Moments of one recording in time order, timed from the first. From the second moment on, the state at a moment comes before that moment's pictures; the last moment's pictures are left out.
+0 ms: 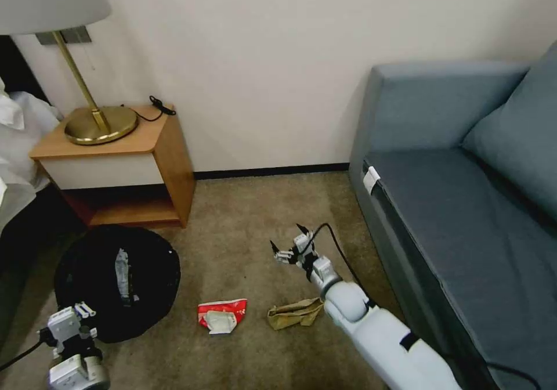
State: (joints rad) left arm 1.72 -1.47 -0.85 -1.90 -0.14 -0.23 -0.41; right arm -0.80 1.24 -0.24 1.29 0.26 0.11 0.01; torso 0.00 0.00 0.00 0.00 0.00
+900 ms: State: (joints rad) left arm 1.69 -1.53 -0.85 -1.98 -0.18 -0.14 -0.40; right arm -0.45 1.52 -0.56 0.77 0.20 0.00 -0.64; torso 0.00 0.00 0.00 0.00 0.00
